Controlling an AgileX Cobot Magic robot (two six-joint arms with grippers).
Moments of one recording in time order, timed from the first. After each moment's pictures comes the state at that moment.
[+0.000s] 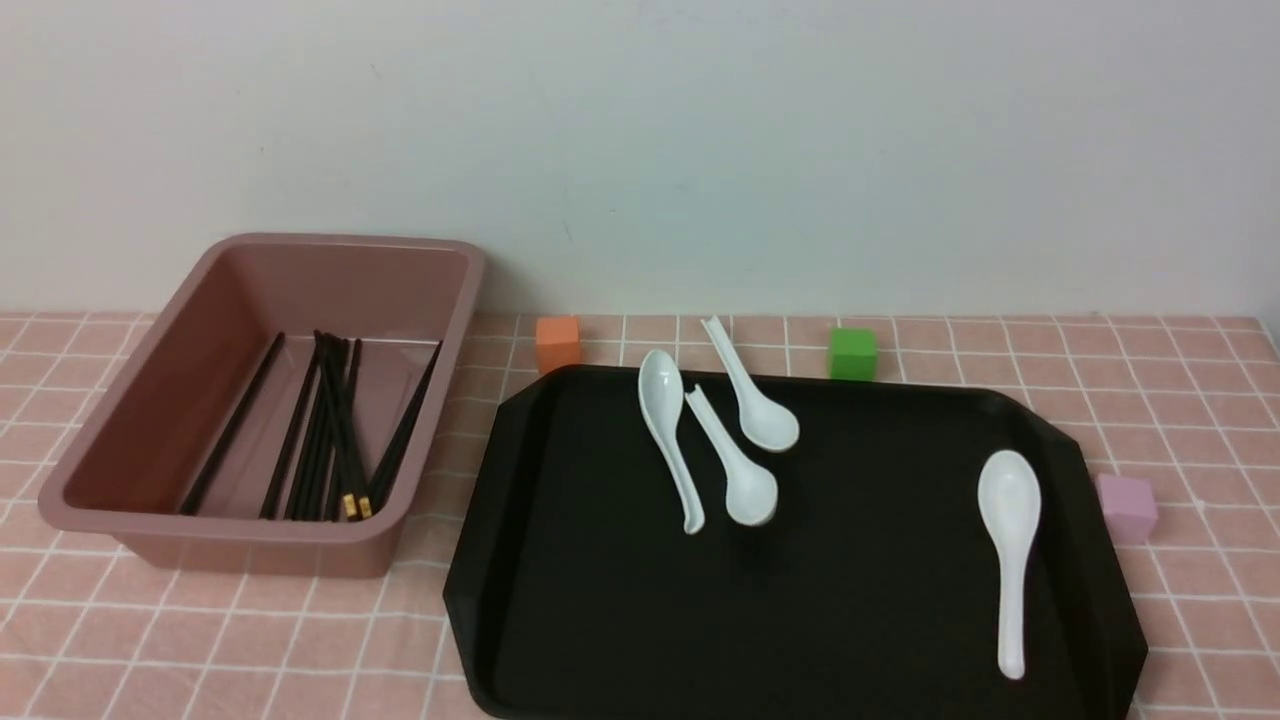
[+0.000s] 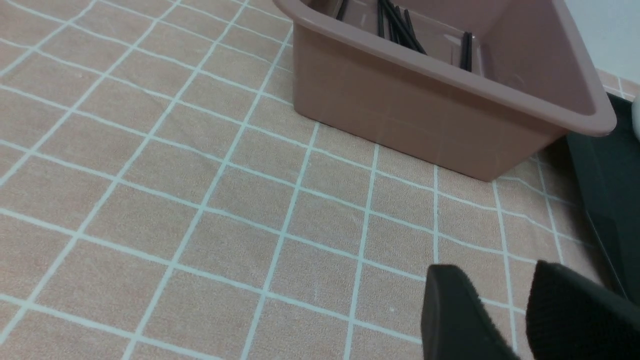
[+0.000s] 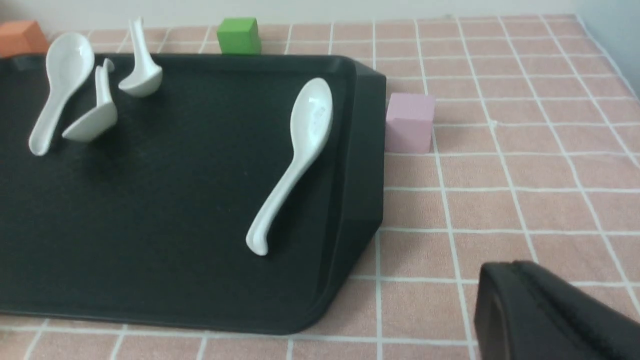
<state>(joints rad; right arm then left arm) 0.02 -0.01 0.02 0.02 0.38 0.08 0.02 -0.01 0.03 -0.04 0.39 -0.34</state>
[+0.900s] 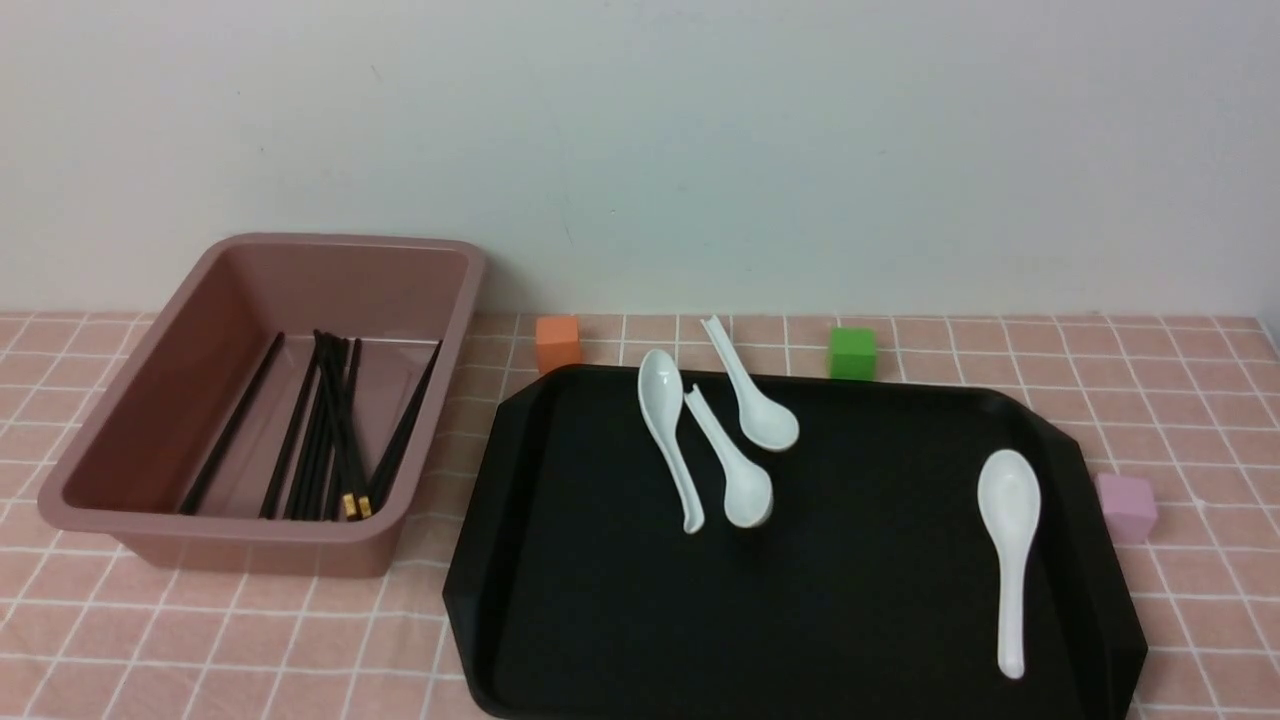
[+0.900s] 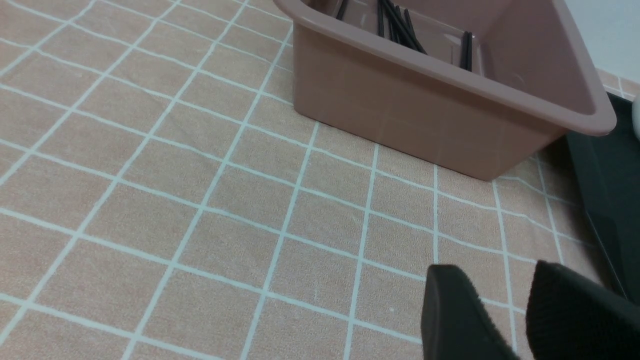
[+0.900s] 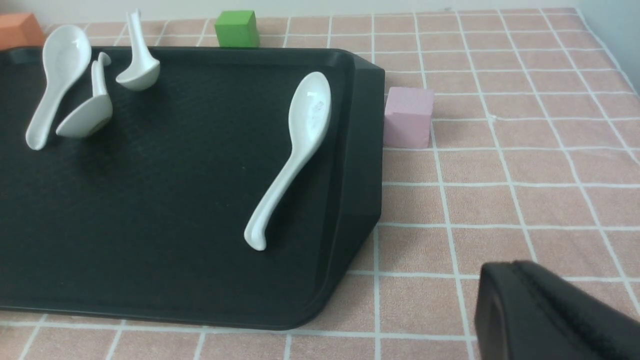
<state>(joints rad) 0.02 -0.01 0.01 0.02 0.39 0.08 0.02 -0.01 0.03 -0.04 0.39 -0.34</state>
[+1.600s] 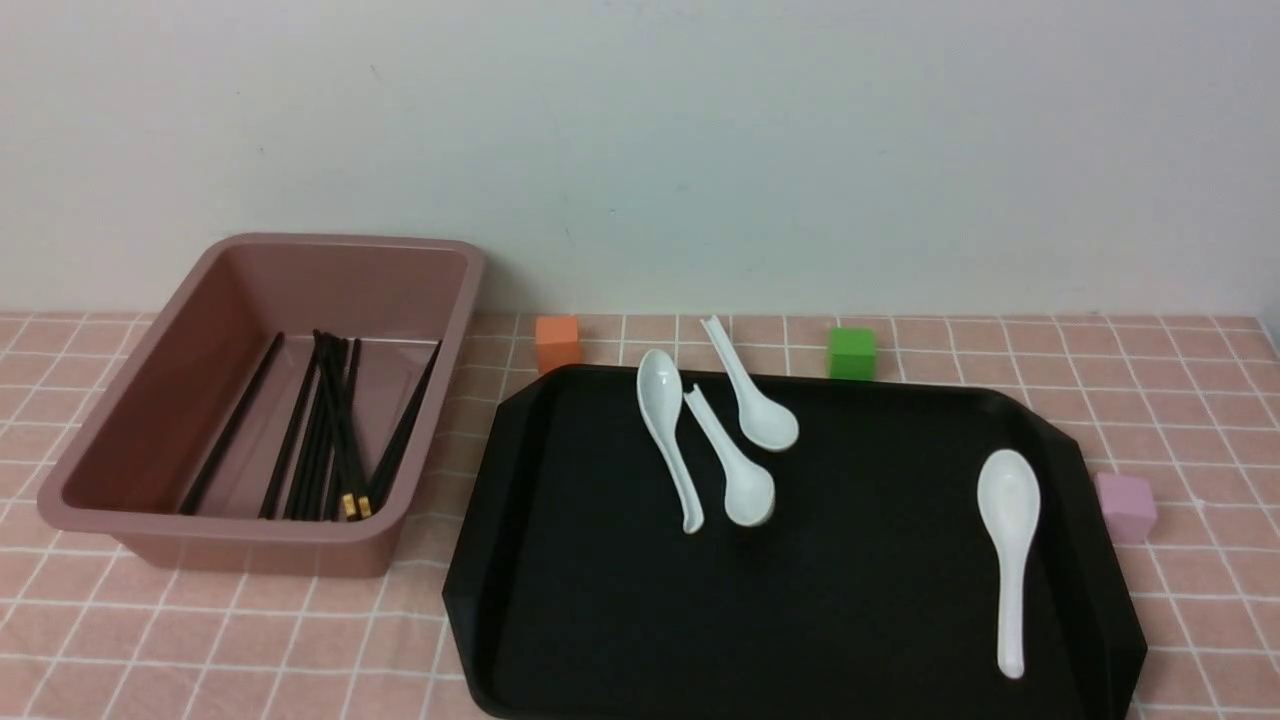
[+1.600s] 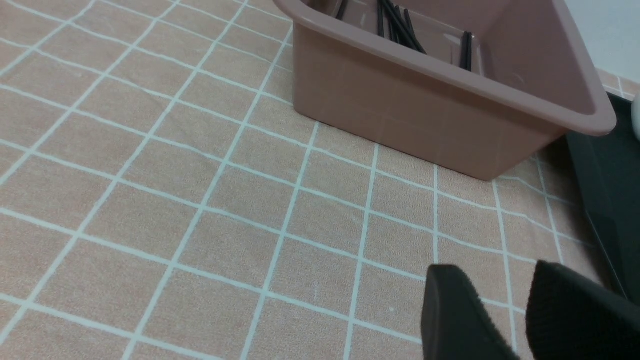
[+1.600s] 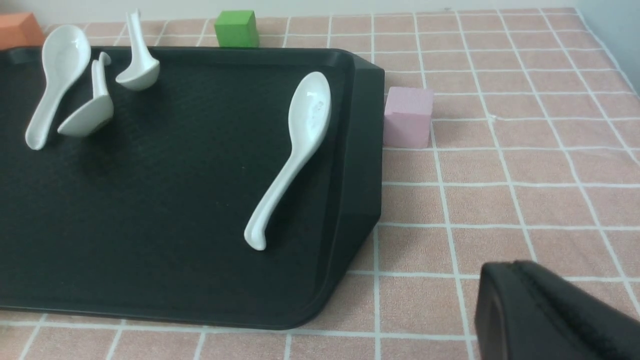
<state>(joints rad) 0.02 -0.01 0.01 0.02 0.39 0.08 0.02 -0.01 0.03 -0.04 0.39 -0.34</state>
